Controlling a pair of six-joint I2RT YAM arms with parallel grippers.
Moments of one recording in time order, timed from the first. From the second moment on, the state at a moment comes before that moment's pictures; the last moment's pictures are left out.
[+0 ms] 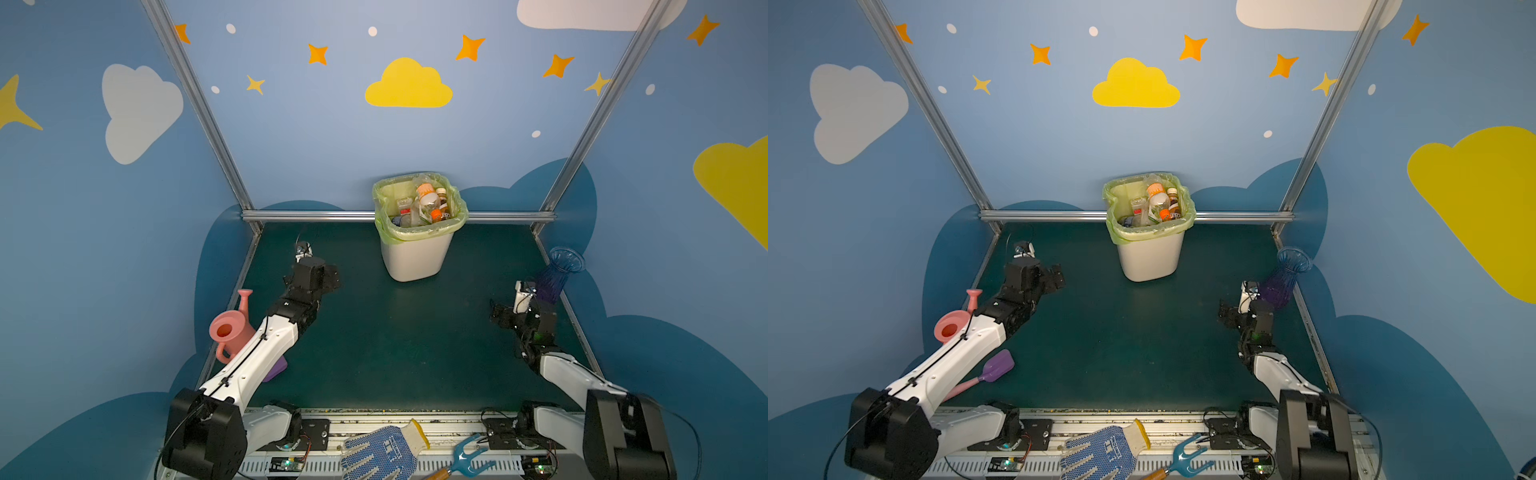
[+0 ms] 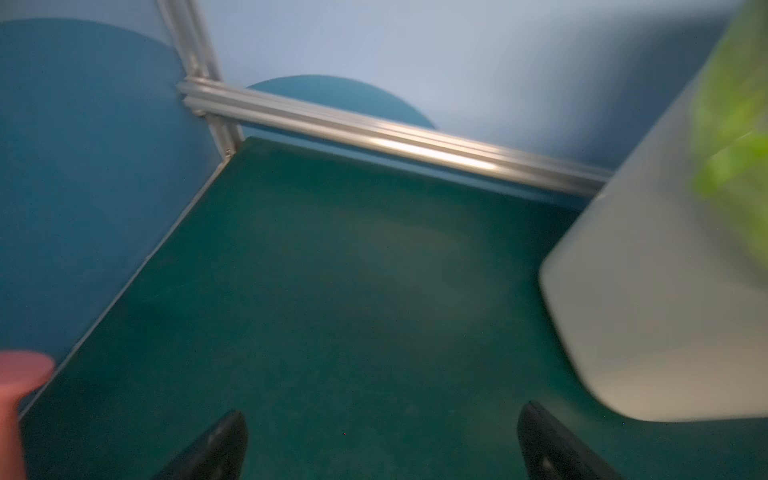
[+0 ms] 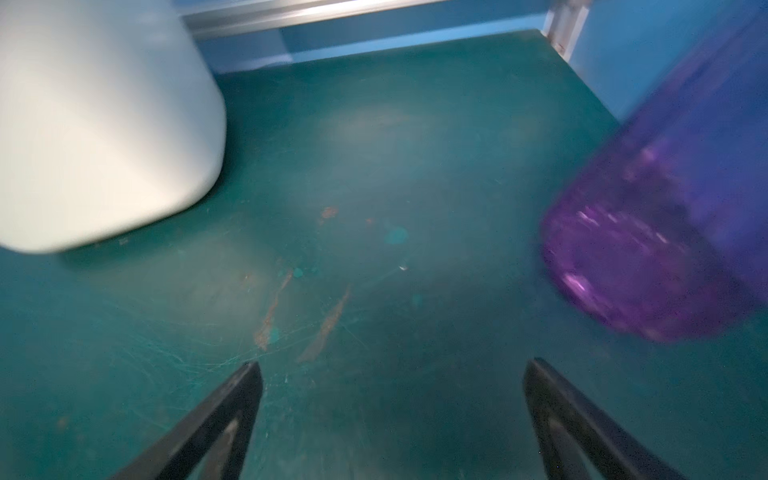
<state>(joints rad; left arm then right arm) -0.26 1.19 0.76 -0.16 -0.42 -0.36 0.04 1.20 0.31 0.42 -0.04 0.03</state>
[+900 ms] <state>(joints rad) -0.02 1.55 0.36 0.68 -0.32 -0.21 0.04 1.53 0.40 0.71 -0.02 -0.02</state>
